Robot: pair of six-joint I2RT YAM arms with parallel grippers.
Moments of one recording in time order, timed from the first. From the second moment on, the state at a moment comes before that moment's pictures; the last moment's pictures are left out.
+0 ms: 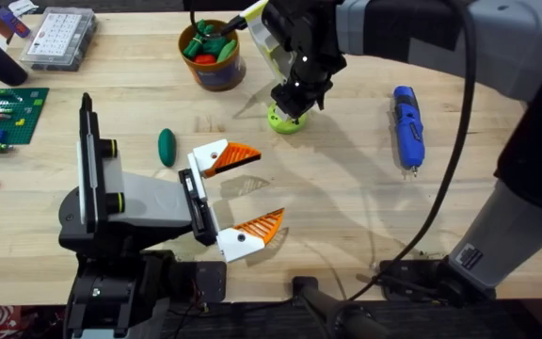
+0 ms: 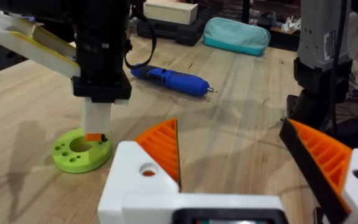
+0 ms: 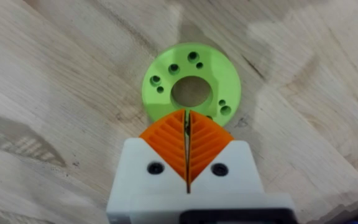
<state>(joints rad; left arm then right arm) 0.01 0.00 0.01 -0.14 1.22 0.03 0.62 2.00 1.58 -0.95 -0.01 -0.08</state>
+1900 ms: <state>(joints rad) 0.01 0.00 0.01 -0.13 1.22 0.03 0.62 2.00 1.58 -1.00 -0.01 -0.08</state>
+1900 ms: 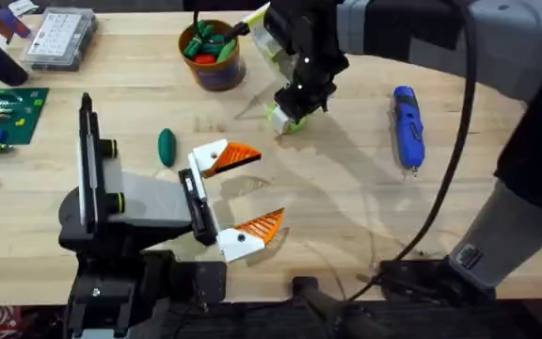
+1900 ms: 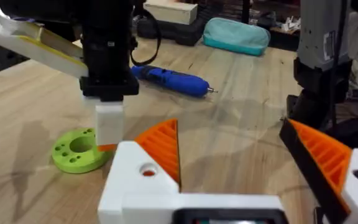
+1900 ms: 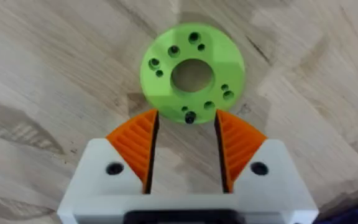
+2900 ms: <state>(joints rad) 0.01 0.00 0.01 -0.13 1.22 0.03 0.62 2.03 1.58 -0.99 0.00 -0.08</state>
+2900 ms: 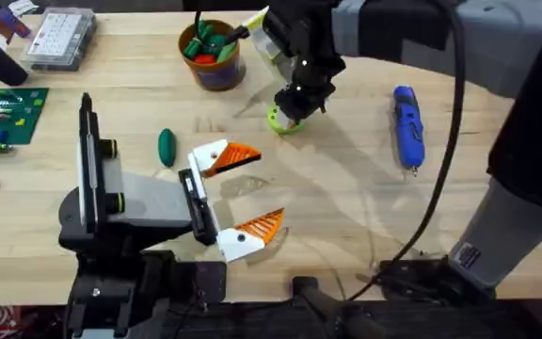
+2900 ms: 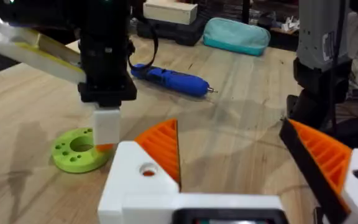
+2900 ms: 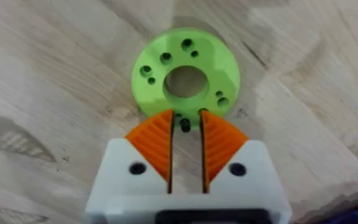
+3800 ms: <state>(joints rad) 0.01 0.00 0.01 -0.13 1.22 0.03 0.62 1.93 1.63 -1.11 -0.01 -0.08</state>
